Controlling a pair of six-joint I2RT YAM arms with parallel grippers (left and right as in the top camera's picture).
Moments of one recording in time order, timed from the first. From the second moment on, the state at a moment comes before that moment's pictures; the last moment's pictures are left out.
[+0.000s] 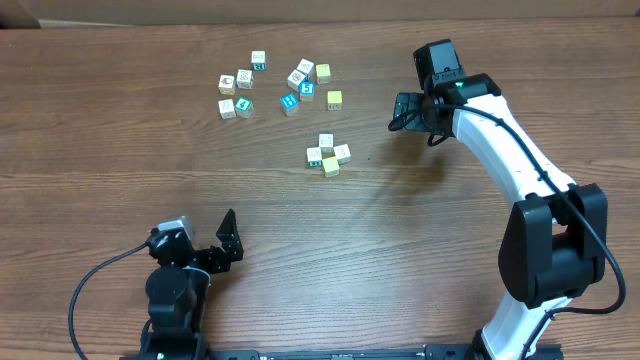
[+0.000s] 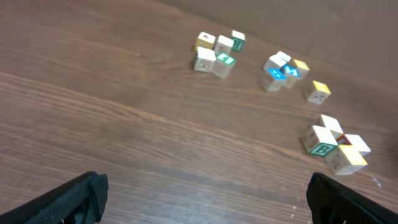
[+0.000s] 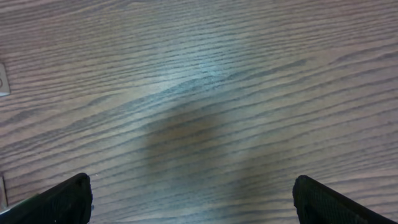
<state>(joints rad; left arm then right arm) -0.02 0.27 0.01 -0.06 -0.01 -0.33 0.23 1.93 1.55 -0.81 0.19 0.38</state>
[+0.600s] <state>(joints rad) 0.02 0.02 0.01 -0.08 -0.02 -0.17 0.23 1.93 1.55 -0.81 0.19 0.38</state>
